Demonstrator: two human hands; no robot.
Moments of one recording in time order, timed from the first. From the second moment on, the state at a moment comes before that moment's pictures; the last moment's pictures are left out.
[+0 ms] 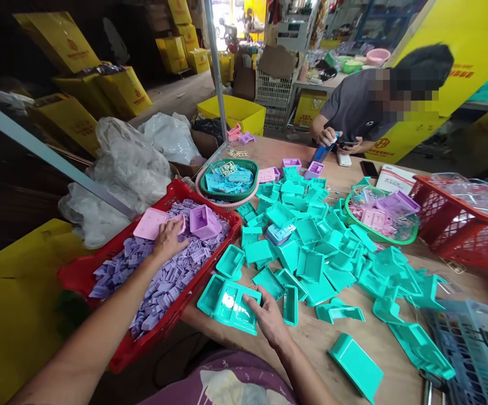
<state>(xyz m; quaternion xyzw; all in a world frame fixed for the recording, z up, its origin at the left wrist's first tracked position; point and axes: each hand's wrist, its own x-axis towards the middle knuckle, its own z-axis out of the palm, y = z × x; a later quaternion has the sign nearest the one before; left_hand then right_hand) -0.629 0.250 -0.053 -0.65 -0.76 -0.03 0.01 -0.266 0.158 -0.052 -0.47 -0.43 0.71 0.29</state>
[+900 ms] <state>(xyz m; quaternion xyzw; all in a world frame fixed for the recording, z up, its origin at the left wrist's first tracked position) -0.708 0.320 -0.006 -0.86 -0.50 0.03 -0.03 -0.280 0.166 -0.054 -0.49 -0.46 0.68 0.29</state>
